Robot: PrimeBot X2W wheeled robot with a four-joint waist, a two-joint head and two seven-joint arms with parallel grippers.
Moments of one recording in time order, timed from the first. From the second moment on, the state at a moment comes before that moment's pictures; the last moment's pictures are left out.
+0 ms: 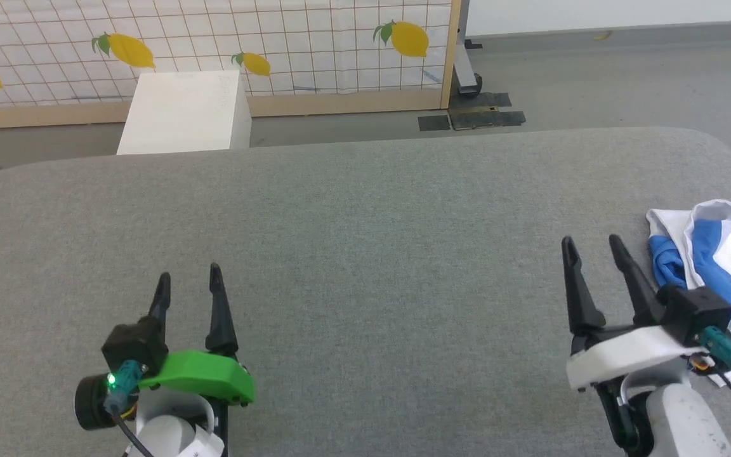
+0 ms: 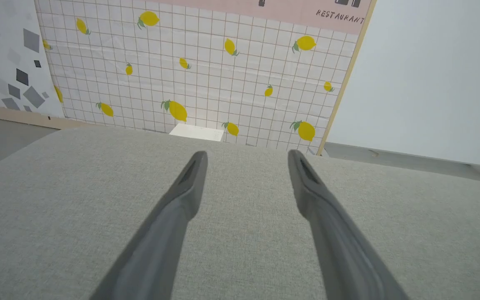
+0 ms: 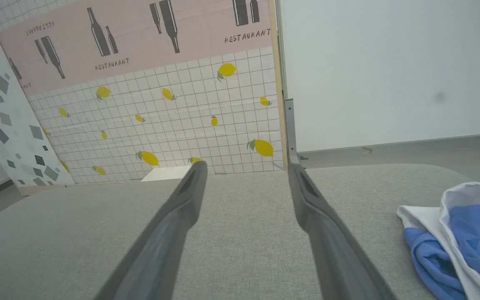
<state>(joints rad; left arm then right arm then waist) -0.11 0.08 -0.08 0.18 -0.27 0.10 -0.26 -0.16 -0.05 0.01 0.24 0.21 0.13 -0.24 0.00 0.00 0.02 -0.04</state>
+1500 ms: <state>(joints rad) -0.10 0.07 -0.09 0.19 -0.20 0.08 -0.20 -0.13 -0.05 0.00 0.22 0.18 0.13 -0.18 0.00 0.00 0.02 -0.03</state>
